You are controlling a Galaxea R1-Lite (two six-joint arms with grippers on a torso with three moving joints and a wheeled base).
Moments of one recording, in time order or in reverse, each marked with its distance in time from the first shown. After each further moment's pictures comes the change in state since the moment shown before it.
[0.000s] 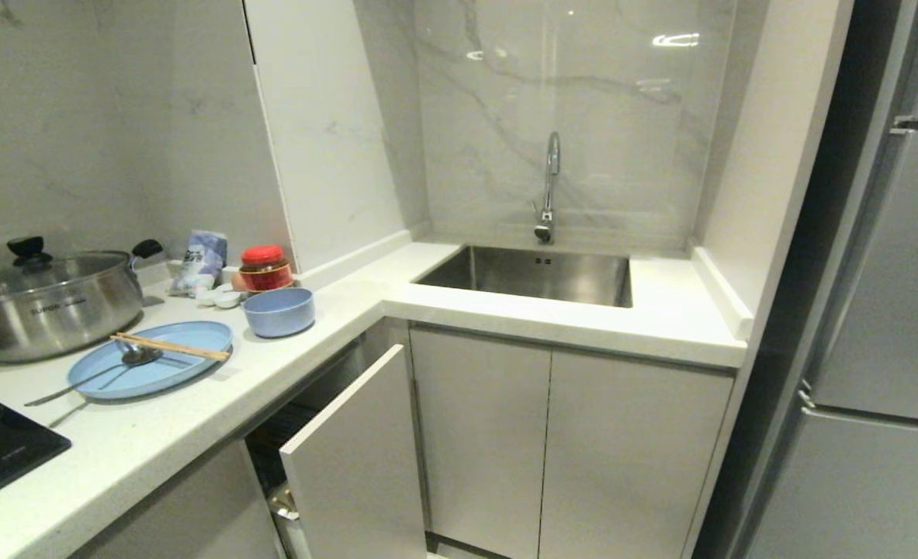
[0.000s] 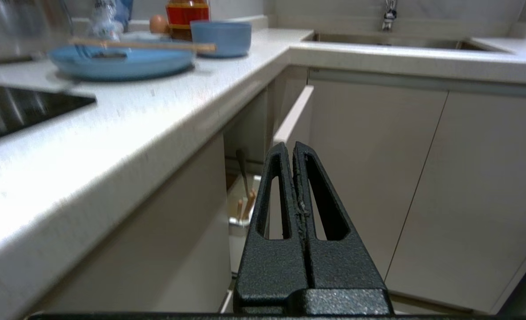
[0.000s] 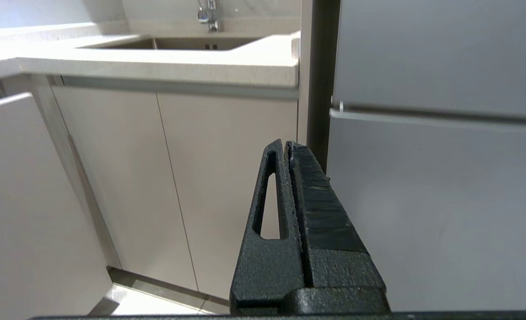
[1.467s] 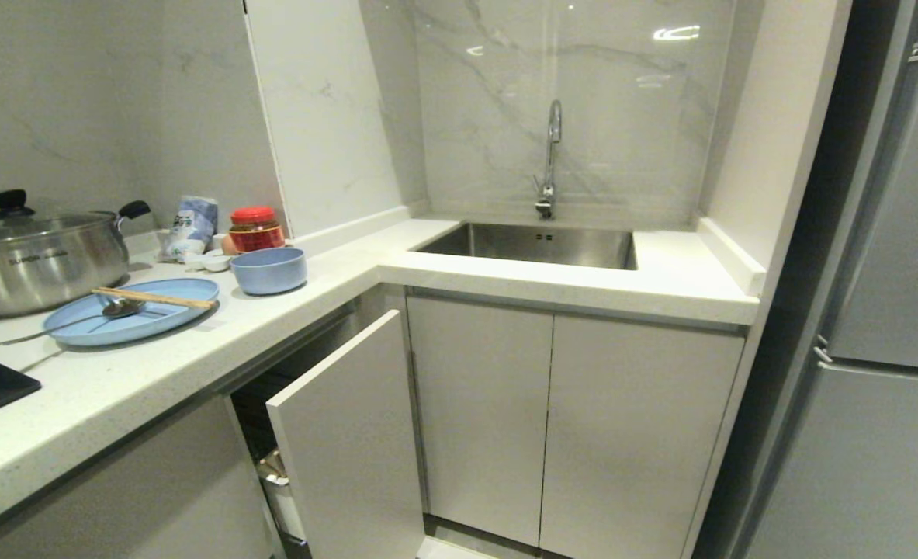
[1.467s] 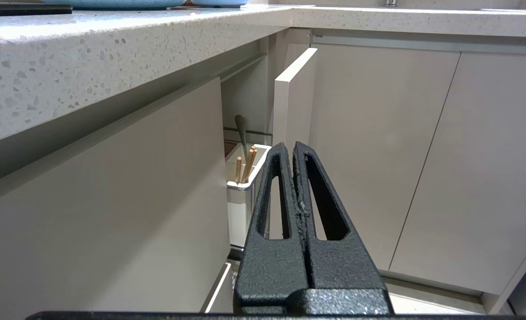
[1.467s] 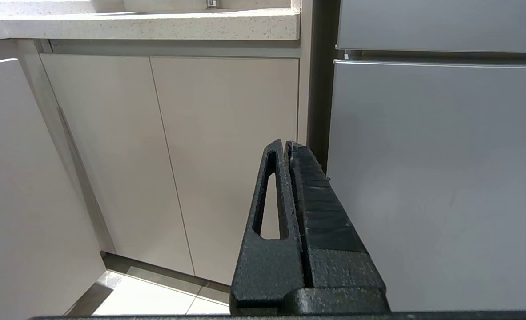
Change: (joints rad) left arm 0.000 0.000 0.000 0.000 -0.001 0.005; right arm 0.000 0.000 0.000 0.000 0.000 -0.001
